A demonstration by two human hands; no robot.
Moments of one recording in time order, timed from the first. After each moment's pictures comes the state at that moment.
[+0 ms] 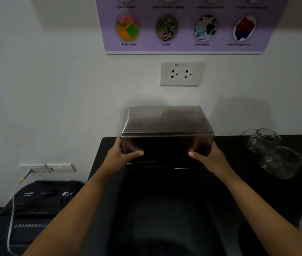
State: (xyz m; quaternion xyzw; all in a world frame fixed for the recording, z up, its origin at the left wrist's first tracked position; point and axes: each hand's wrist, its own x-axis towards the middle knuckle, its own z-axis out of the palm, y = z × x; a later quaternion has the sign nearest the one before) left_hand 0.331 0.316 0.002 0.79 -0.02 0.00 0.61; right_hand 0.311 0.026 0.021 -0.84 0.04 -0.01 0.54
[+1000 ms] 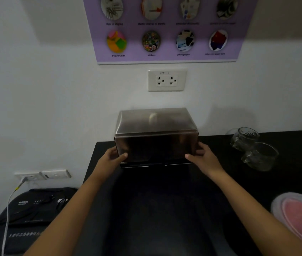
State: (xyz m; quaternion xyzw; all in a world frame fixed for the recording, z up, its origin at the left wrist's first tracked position) left_hand 0.304 0.317 0.010 0.83 0.05 -0.02 0.56; right_hand 0.280 0.018 0.031 -0.83 0.11 -0.01 0.54
